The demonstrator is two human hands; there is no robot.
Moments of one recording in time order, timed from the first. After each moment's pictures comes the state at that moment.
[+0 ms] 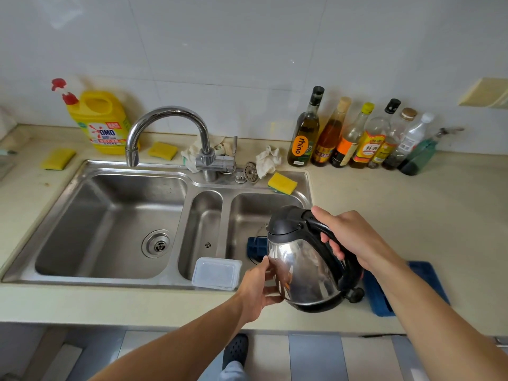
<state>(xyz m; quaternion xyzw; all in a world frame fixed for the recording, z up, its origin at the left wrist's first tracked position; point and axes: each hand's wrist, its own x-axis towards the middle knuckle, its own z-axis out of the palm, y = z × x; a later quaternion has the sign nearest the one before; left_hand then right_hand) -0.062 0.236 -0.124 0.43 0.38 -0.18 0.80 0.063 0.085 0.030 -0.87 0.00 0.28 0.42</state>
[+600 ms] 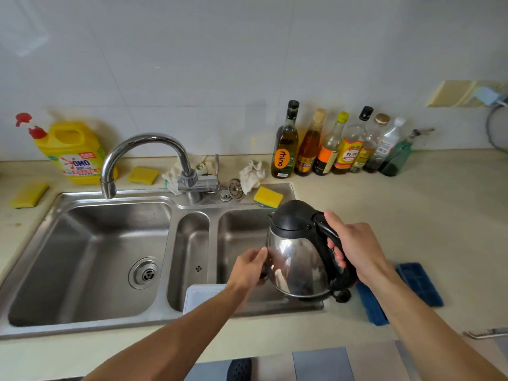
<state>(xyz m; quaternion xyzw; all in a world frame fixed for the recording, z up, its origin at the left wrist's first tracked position) -0.004 0.262 -0.097 0.63 0.30 -0.09 0.71 0.074 0.061 0.016 -0.83 0.07 0.17 0.53</state>
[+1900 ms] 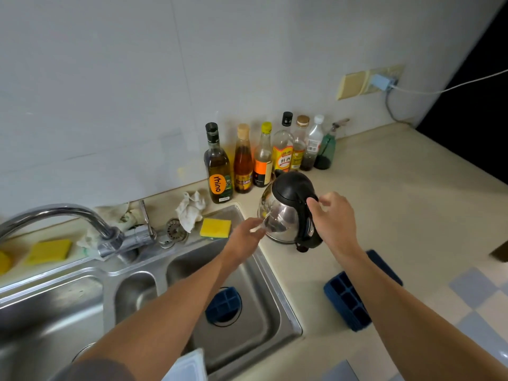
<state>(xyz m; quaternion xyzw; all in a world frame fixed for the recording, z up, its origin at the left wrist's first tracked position) 0.180 0.225 -0.075 0.80 0.04 -0.17 0.57 0.174 0.022 -0.007 -0.91 0.14 -0.13 0.37</state>
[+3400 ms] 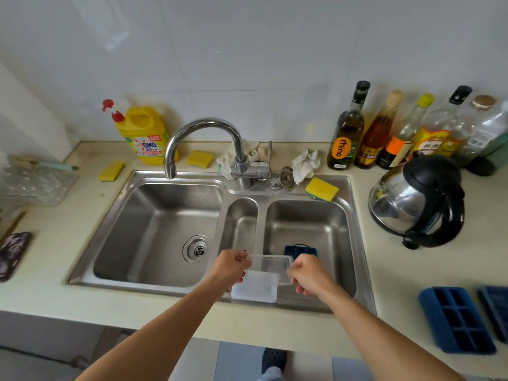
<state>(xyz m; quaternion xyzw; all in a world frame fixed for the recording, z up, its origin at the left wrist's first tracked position) -0.064 0.384 -0.118 0.75 0.39 -0.10 0.52 0.035 0.190 -0.125 -0.85 -0.08 0.40 0.33</state>
